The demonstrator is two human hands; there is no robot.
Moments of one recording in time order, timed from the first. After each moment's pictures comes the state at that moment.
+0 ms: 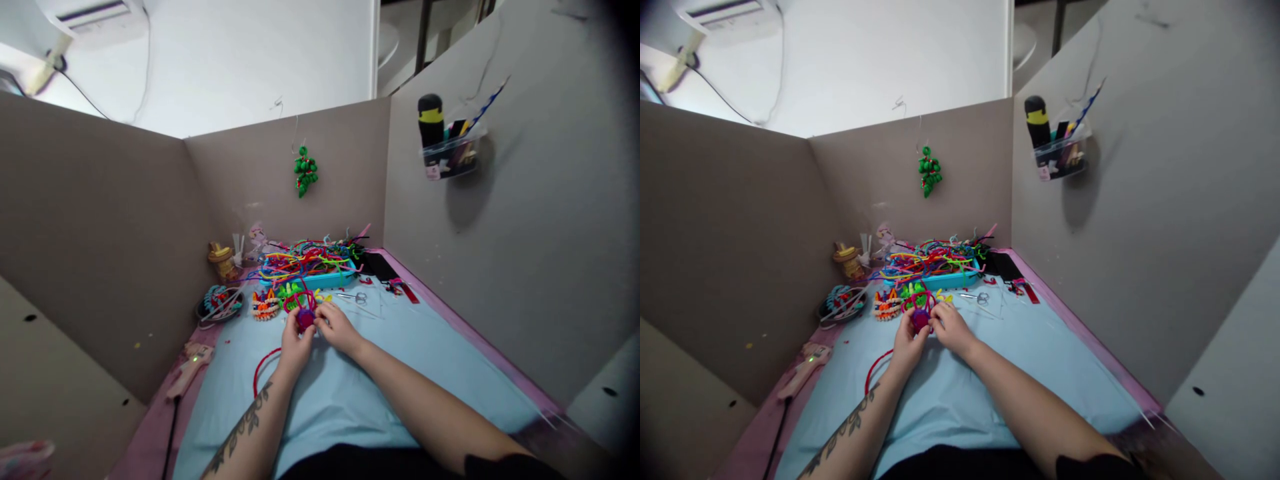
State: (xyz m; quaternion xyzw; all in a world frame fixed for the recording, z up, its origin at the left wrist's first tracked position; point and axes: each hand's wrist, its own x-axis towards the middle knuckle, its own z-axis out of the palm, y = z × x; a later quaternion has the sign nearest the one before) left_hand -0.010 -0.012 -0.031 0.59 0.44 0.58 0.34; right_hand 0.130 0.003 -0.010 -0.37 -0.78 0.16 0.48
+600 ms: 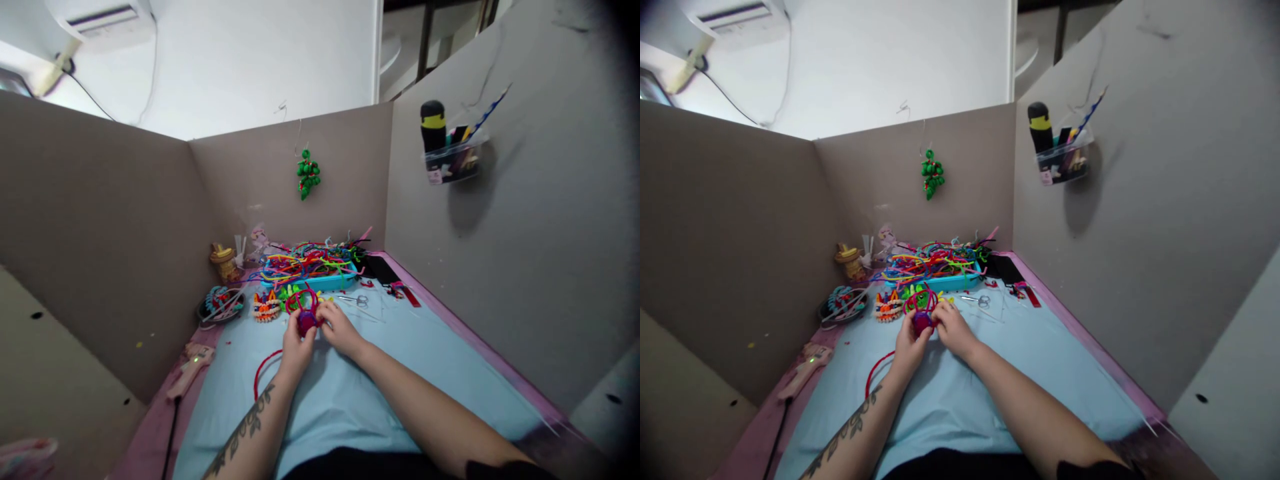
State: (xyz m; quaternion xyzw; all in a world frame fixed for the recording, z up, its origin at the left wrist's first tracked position) left_hand -0.011 -0.010 -0.037 0.59 0.44 0.59 0.33; right_hand 0.133 0.006 -0.014 -0.33 -0.78 0.15 0.50
